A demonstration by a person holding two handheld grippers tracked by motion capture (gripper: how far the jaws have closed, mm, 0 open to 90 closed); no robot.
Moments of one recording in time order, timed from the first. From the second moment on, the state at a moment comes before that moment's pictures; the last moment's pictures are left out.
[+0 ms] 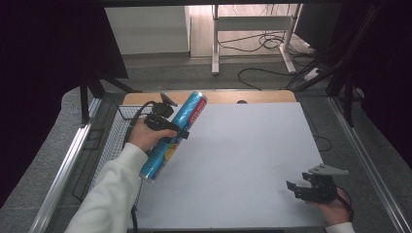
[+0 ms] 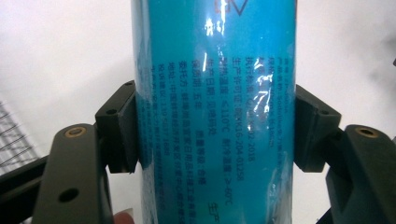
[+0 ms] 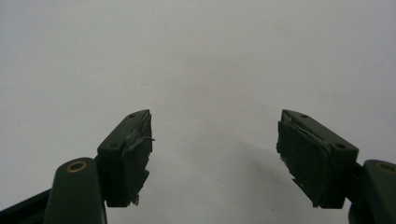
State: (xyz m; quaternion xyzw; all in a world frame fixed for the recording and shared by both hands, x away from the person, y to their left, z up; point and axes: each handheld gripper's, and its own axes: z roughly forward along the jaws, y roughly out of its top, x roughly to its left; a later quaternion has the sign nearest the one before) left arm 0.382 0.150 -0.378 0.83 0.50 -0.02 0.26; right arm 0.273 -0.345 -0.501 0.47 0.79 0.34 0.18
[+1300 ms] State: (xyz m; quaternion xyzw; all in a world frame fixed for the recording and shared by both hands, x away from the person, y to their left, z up) left arm 0.360 0.283 -0.412 0.76 0.62 0.04 0.21; right arm 0.275 -0.336 -0.504 0.46 0.80 0.32 0.18
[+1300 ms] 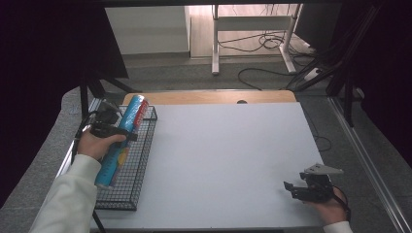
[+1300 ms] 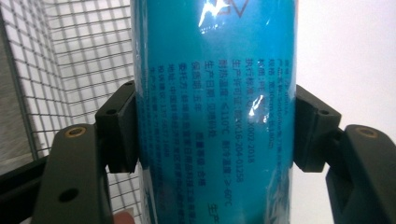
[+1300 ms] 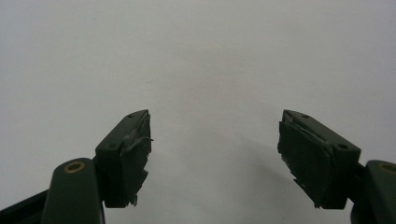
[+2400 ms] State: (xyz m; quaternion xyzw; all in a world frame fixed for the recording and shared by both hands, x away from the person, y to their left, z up) left arm 0.364 0.266 -0.458 0.73 0.66 0.09 0.18; right arm 0.274 -0.337 -0.505 0.46 0.81 0.32 0.19
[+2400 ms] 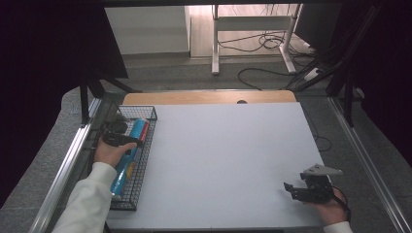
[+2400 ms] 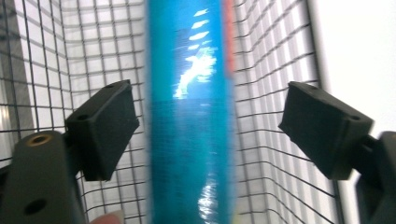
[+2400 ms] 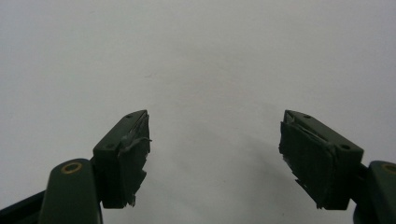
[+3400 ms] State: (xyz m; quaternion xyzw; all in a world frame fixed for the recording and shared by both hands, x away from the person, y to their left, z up) left arm 0.254 0.171 -0.476 0.80 0.45 0.06 0.38; right arm 0.274 -0.330 -0.504 0.44 0.81 0.33 0.20
